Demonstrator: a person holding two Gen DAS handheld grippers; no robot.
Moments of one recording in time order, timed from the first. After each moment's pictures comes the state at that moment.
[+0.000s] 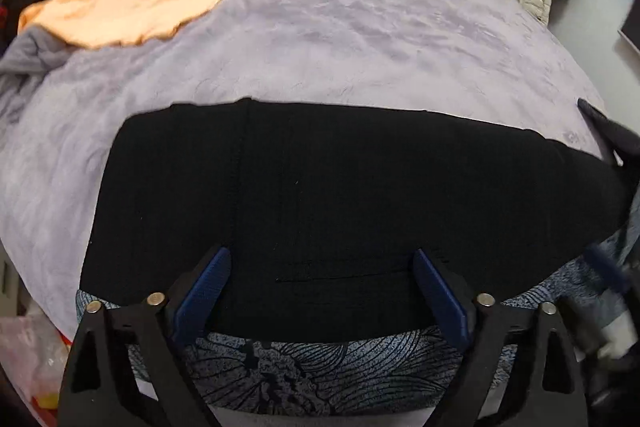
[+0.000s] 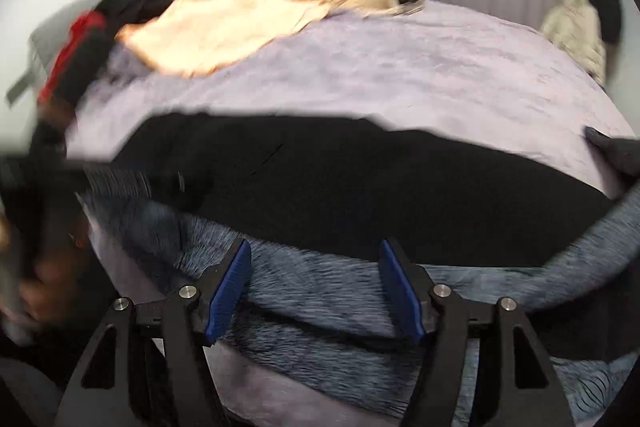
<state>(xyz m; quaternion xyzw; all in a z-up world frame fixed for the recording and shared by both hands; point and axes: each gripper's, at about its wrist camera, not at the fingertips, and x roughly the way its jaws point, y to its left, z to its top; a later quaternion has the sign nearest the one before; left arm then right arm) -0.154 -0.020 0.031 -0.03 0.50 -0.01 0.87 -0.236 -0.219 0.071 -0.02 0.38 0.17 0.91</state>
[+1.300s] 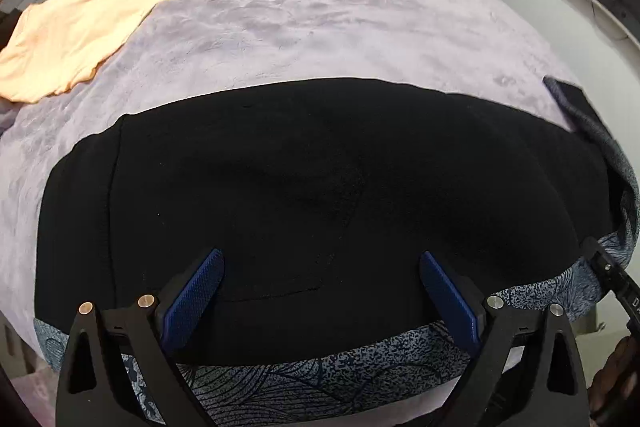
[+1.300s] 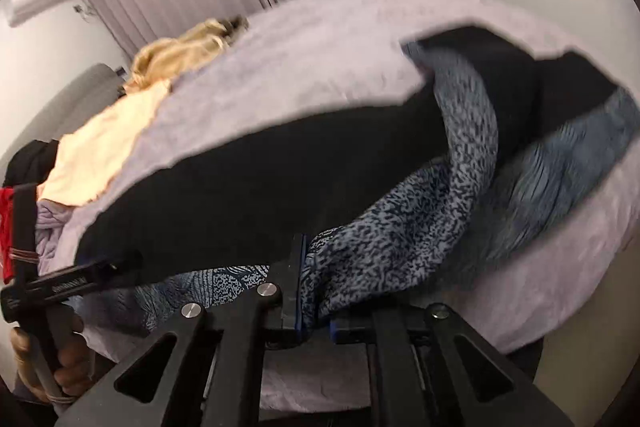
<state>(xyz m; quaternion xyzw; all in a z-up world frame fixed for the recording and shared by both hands) -0.160 -0.080 0.039 0.03 0.51 -0.11 0.85 -0.288 -0.343 0.039 0.21 0.41 -0.02 0.89</state>
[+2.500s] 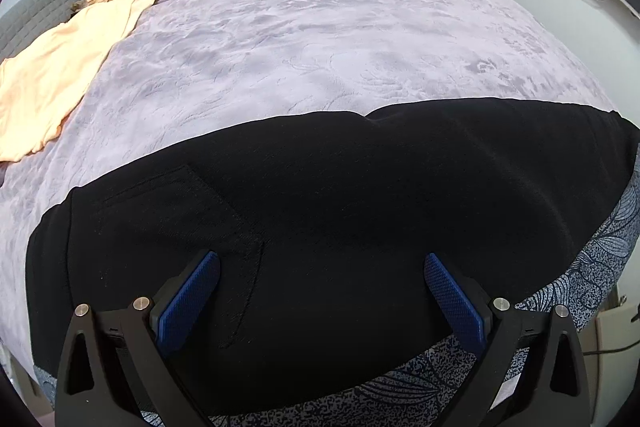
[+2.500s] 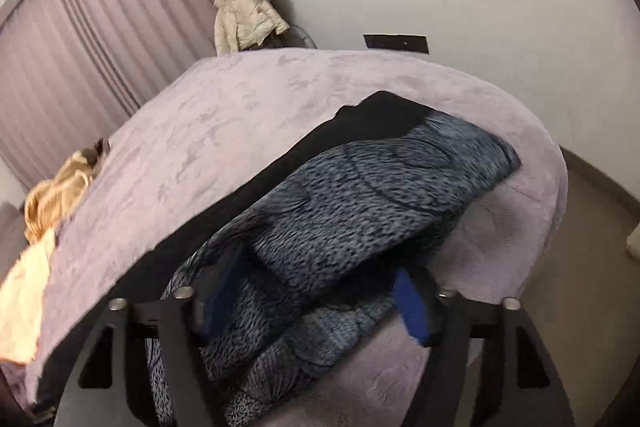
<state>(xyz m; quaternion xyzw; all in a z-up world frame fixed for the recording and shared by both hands) -0.146 -0.132 0.035 0.07 0.50 -0.13 0.85 -0.315 -0.574 0.060 0.30 0.26 -0.26 0.88</state>
